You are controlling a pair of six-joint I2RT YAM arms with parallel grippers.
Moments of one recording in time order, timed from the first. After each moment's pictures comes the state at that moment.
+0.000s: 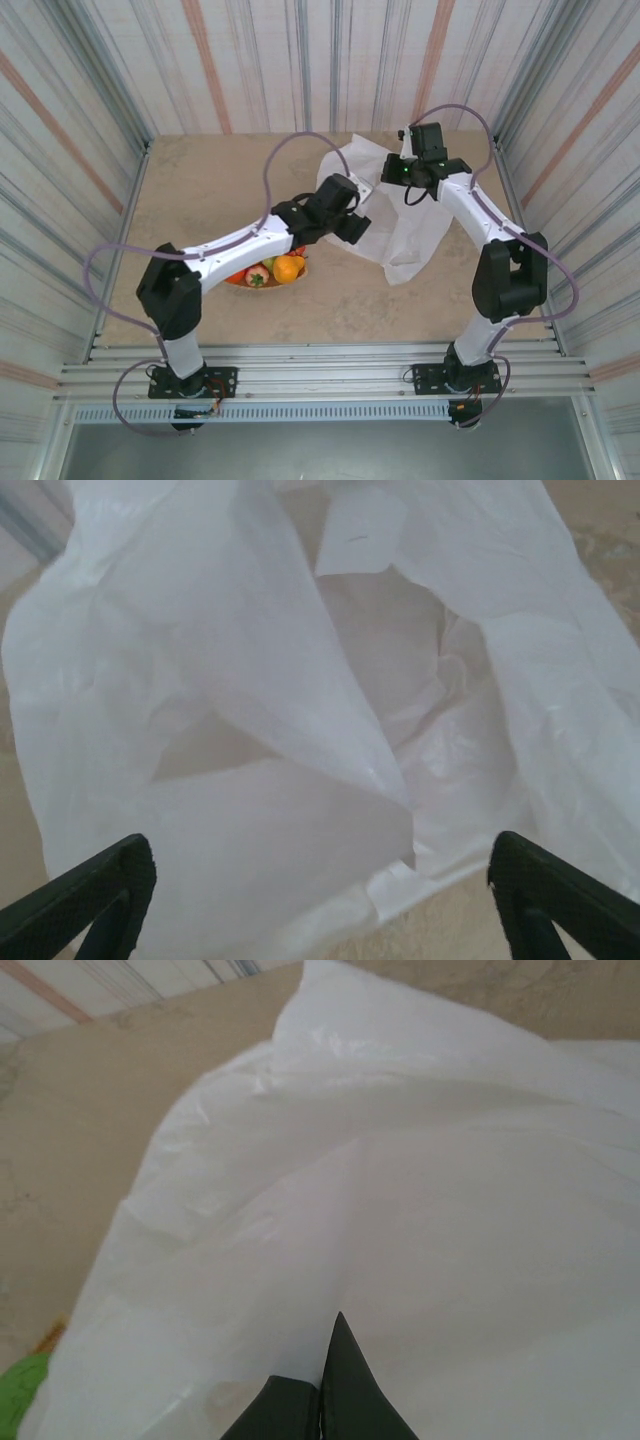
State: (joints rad) left arm -0.89 1.79 1.50 -0.42 -0.22 0.02; right arm 0.24 1.71 1.45 -0.47 -0.20 0.37
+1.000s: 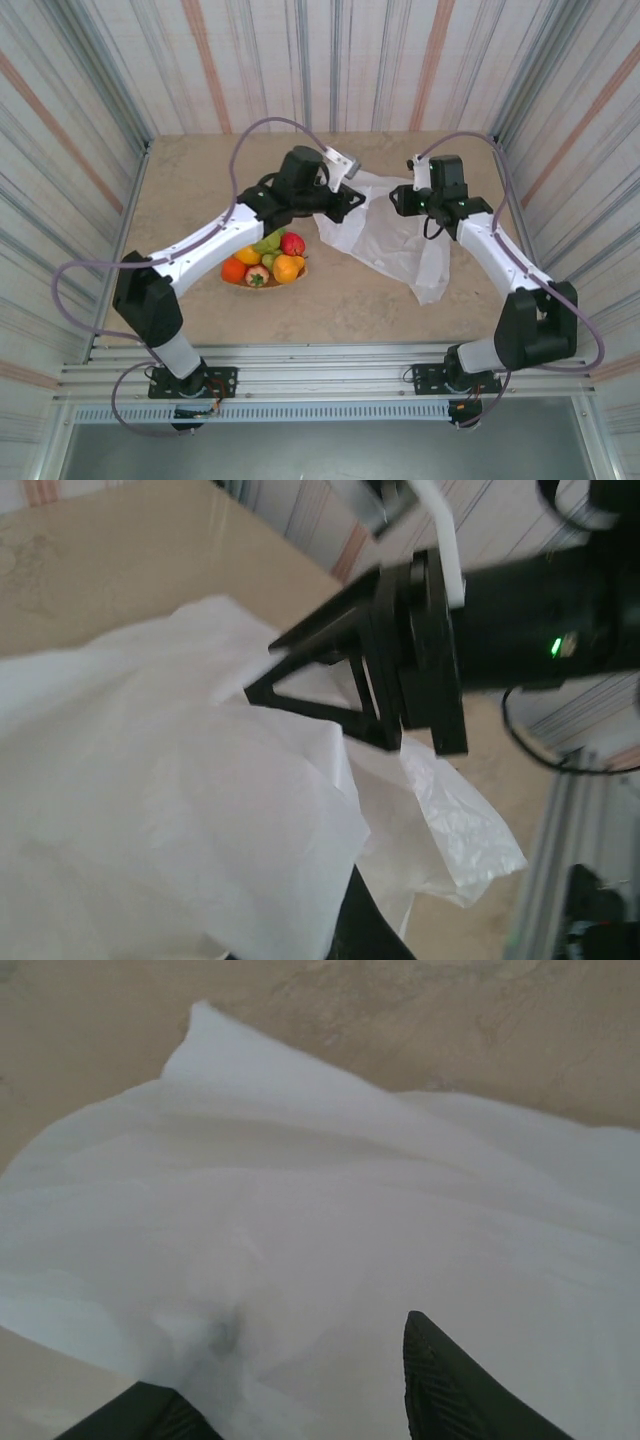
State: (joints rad) left arm -0.74 1.66 1.48 -0.31 0.40 -0.21; right arm 0.21 1.38 1.06 -0.37 -0.21 0.11
